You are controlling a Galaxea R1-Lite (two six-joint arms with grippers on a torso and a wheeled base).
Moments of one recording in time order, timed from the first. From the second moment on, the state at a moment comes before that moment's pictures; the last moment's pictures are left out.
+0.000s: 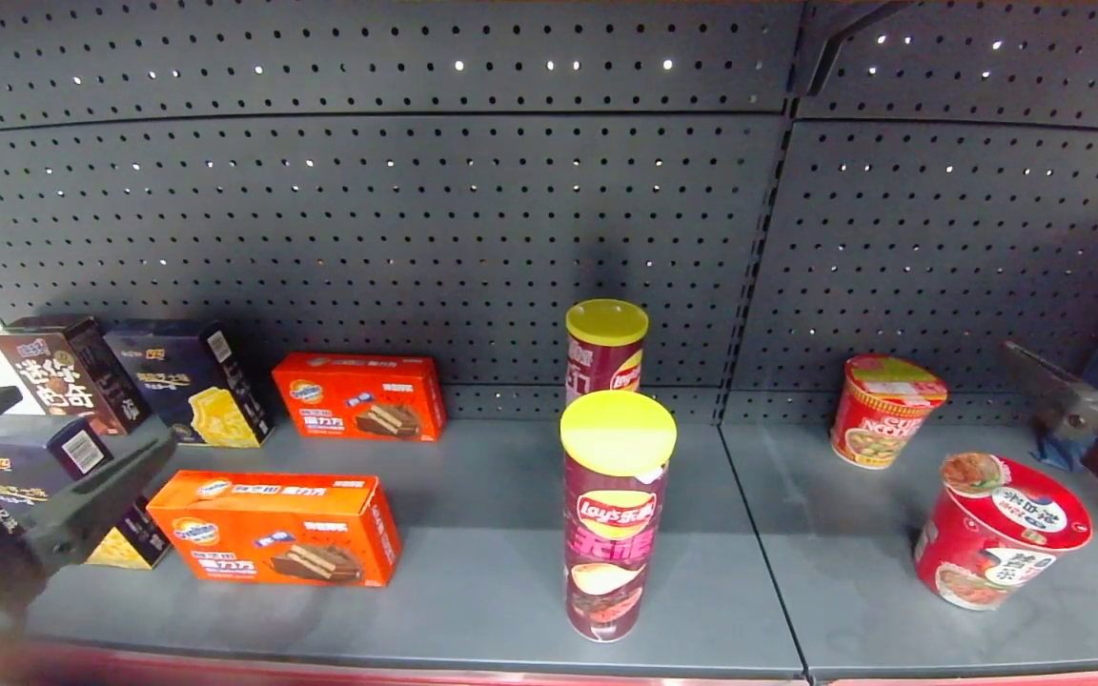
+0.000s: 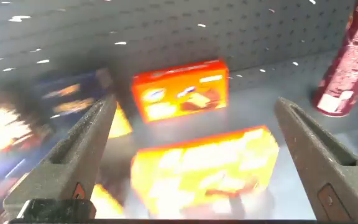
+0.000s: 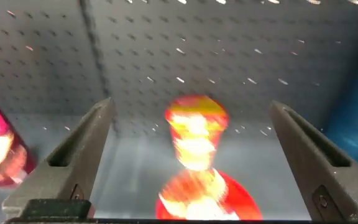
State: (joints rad) left arm -0.10 0.90 -0.38 -0.51 -0.03 0.13; right arm 0.33 1.09 -0.38 -0.86 -0.32 -0.04
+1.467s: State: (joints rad) left arm 0.00 0.00 0.00 -0.06 -0.09 0.07; right arm 0.14 0.09 0.00 -0.07 -0.11 0.05
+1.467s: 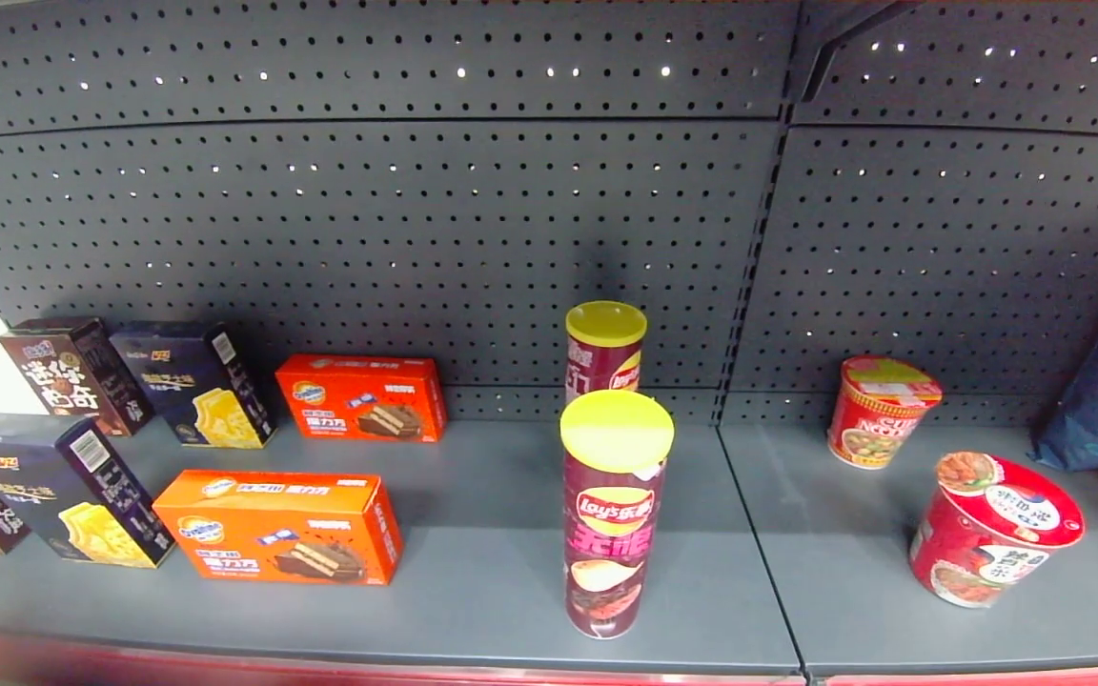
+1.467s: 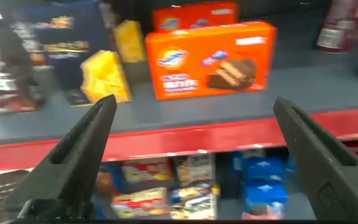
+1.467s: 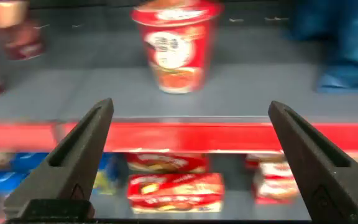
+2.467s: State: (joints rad) left arm 0.00 0.00 0.00 0.00 0.00 0.05; right arm 0.11 0.09 -0.01 -0.04 0.04 -0.11
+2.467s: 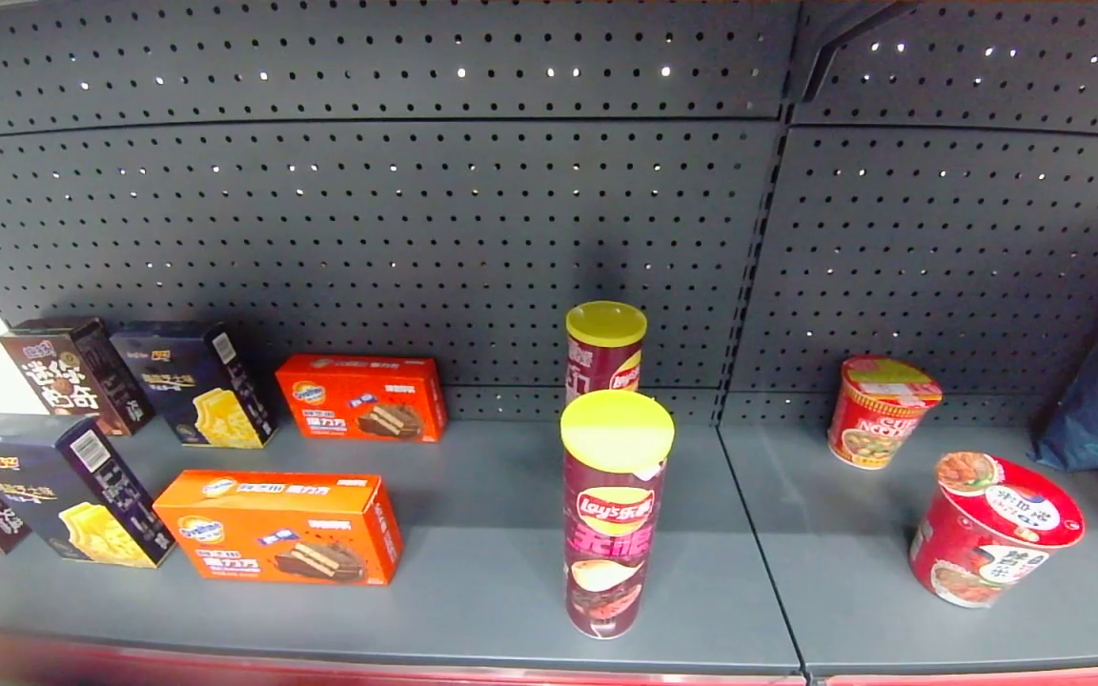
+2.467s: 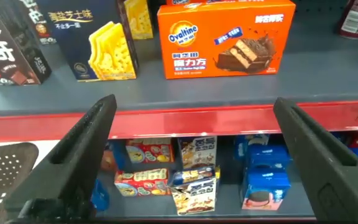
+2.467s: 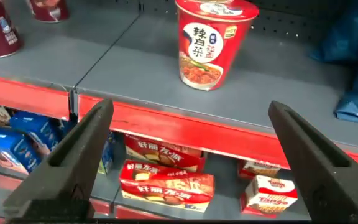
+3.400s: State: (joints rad) left arm 0.00 0.00 0.00 0.00 0.00 0.04; right arm 0.11 0.09 -0.01 -0.04 0.01 -0.11
